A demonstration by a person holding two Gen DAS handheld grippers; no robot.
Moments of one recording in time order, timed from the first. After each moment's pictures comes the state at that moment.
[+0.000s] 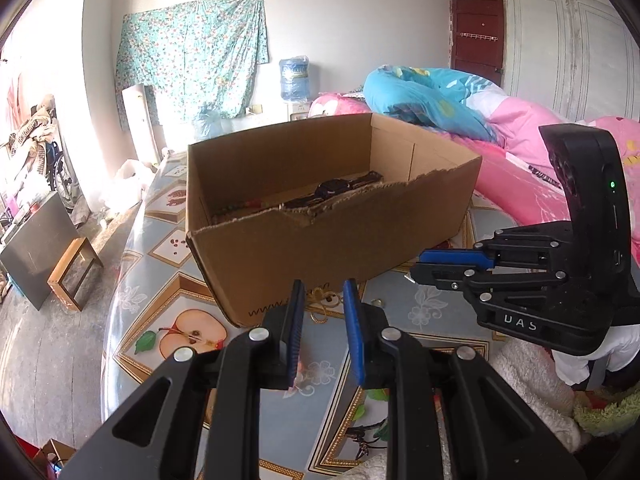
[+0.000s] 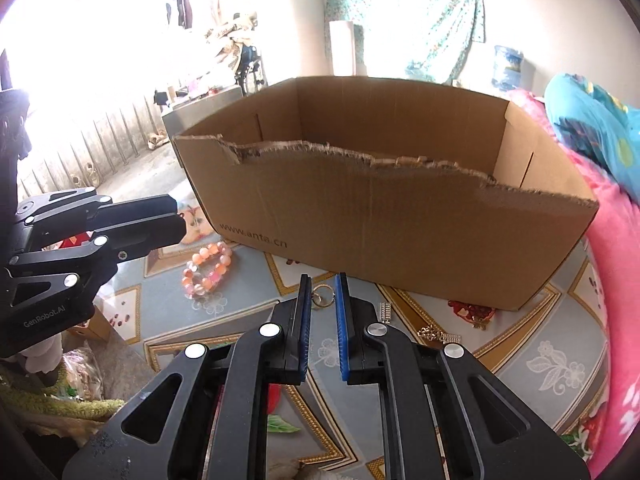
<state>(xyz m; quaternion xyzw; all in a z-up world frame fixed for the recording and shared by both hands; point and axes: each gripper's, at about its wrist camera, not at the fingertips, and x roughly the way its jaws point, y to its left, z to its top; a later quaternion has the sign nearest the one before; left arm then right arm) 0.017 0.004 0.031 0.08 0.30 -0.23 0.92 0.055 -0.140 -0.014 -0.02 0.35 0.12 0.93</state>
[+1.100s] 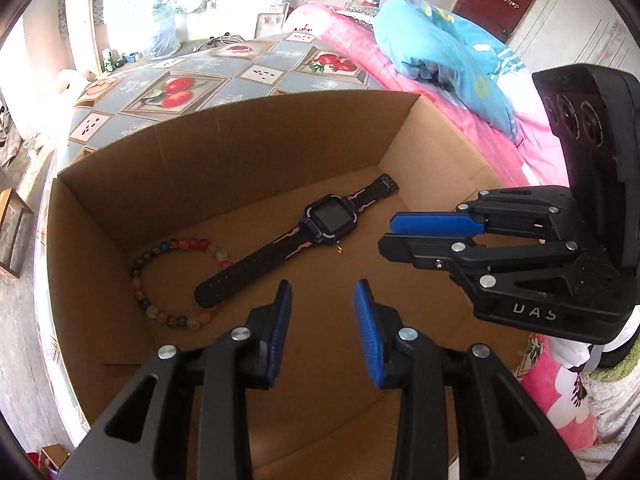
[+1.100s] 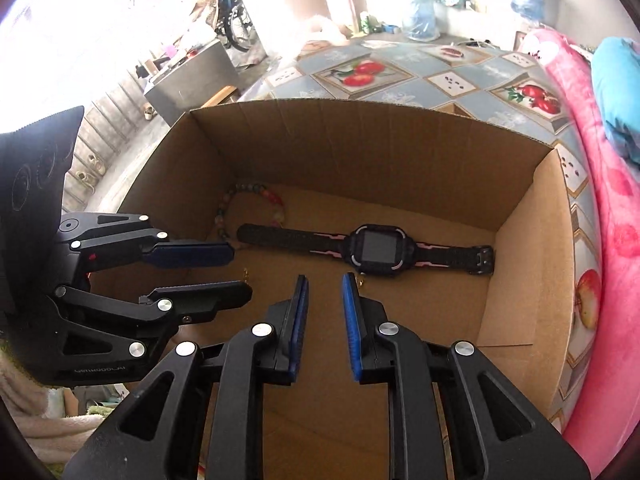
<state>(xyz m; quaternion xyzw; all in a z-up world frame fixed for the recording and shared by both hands) 0.237 -0.050 0.036 0.03 0.51 -0.29 0.81 0.245 -0.207 0.023 0.02 0.51 0.14 0.85</state>
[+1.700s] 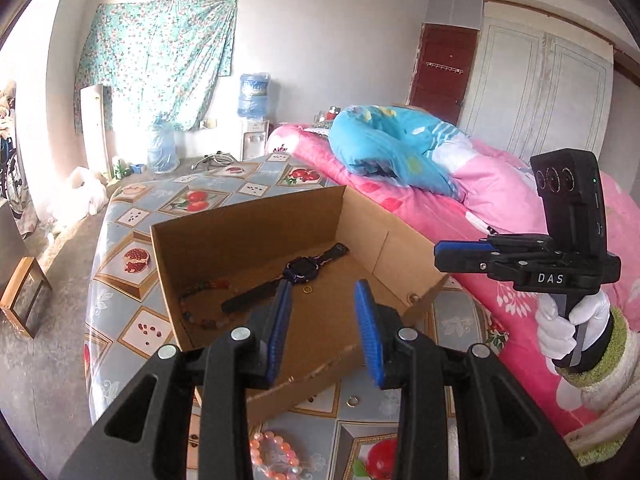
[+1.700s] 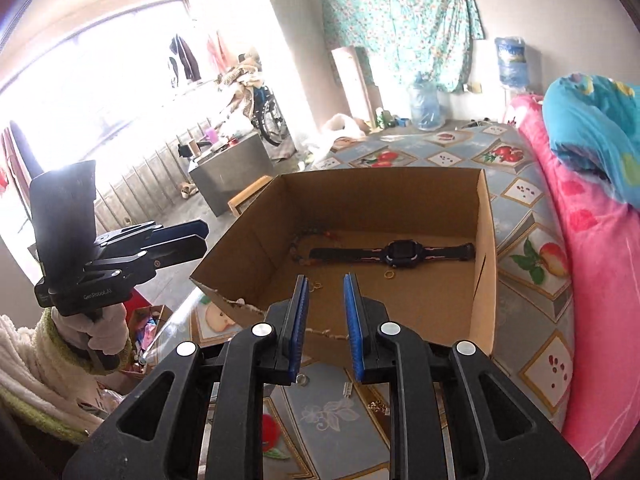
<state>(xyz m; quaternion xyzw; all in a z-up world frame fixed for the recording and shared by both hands) 0.088 0.011 0.102 0.02 0.30 -0.33 0.89 0.079 -0.223 0.069 0.07 0.33 0.18 0.93</state>
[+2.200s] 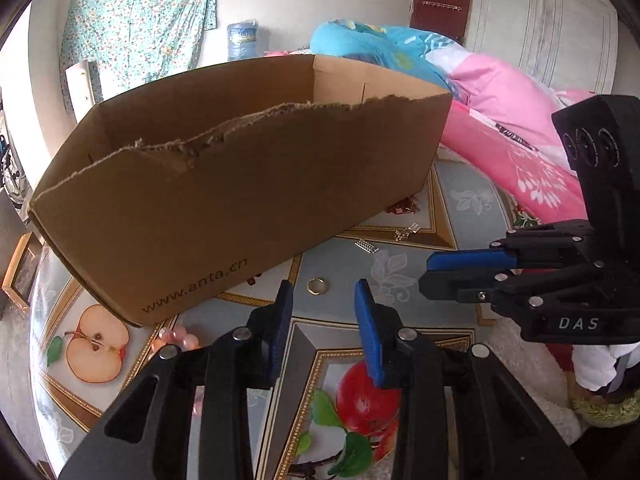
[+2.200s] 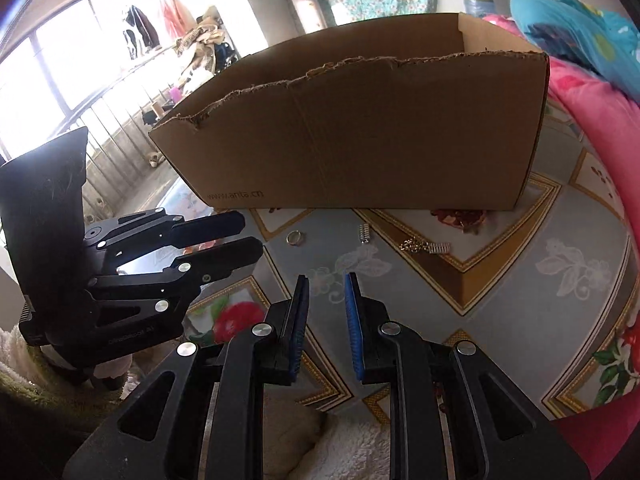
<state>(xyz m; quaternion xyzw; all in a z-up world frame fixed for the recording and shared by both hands) 0.055 -0.051 -0.023 0.10 0.38 -0.31 0.87 0.045 -0.184 -0.041 0.09 0.42 0.11 0.90</state>
